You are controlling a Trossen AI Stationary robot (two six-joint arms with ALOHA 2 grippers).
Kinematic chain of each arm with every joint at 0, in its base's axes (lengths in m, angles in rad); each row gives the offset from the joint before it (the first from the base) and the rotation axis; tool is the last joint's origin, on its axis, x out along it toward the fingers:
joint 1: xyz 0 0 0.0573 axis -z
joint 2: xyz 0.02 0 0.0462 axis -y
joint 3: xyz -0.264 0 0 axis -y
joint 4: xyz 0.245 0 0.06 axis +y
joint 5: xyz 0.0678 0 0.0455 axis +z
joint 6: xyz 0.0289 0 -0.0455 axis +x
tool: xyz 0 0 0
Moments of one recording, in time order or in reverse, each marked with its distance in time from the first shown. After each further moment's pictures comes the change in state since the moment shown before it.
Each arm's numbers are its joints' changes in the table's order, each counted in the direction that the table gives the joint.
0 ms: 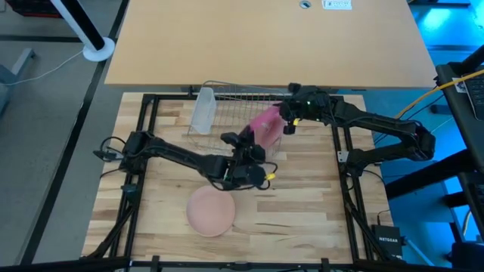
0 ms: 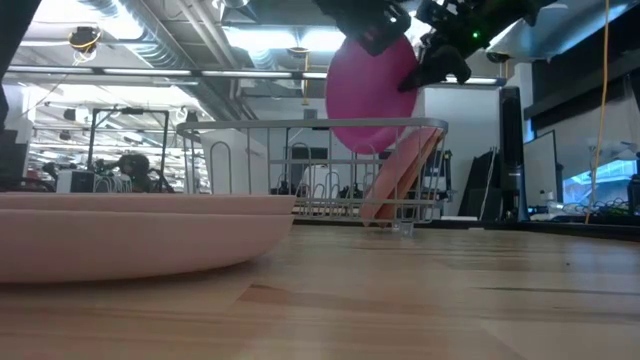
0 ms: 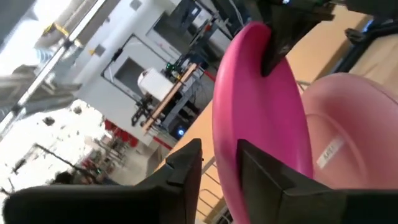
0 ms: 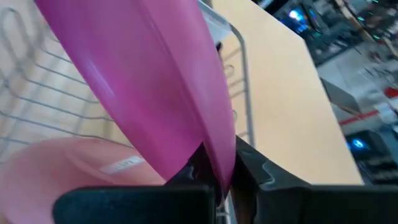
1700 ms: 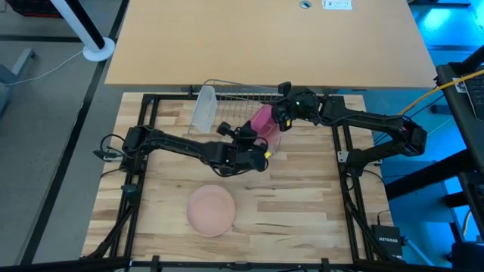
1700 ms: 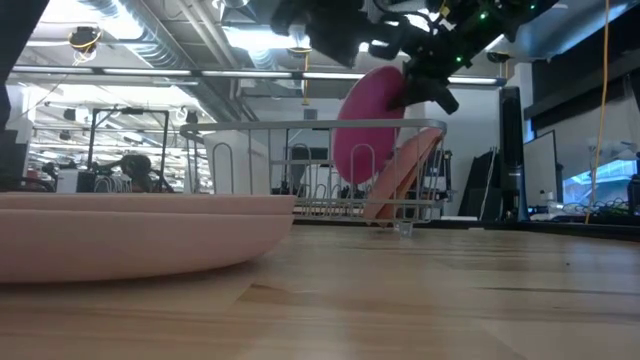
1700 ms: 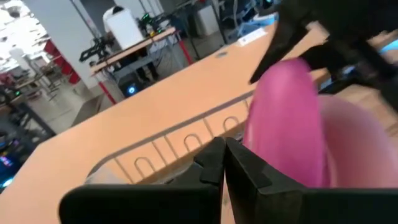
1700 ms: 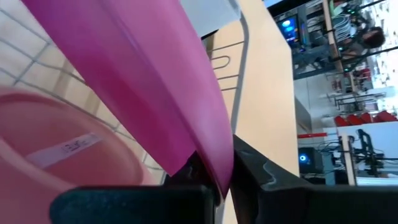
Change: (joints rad) left arm -0.093 0.021 0.001 0.241 -0.199 -0.683; right arm 0.001 -0.117 -0.003 -0.108 -0.088 -0.307
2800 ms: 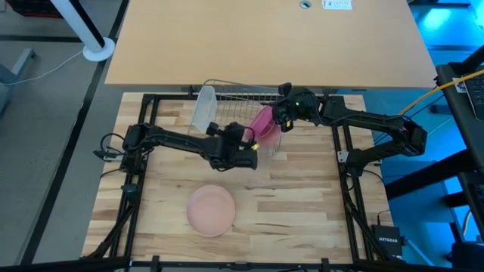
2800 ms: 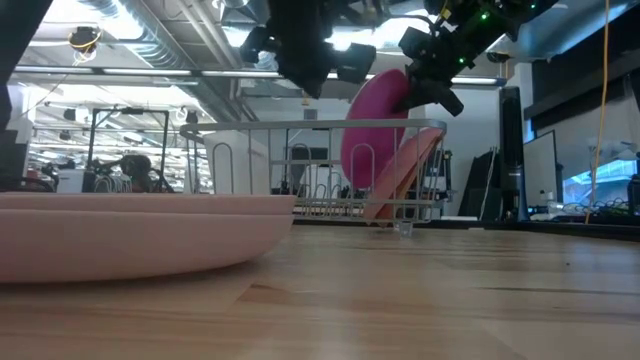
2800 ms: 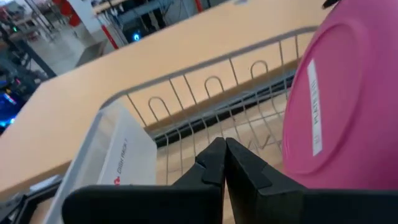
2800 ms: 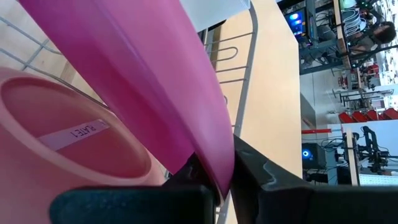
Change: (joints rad) left arm -0.042 0.008 0.000 0.504 -0.126 -0.558; right arm 0.000 0.001 0.001 0.046 -0.024 -0.007
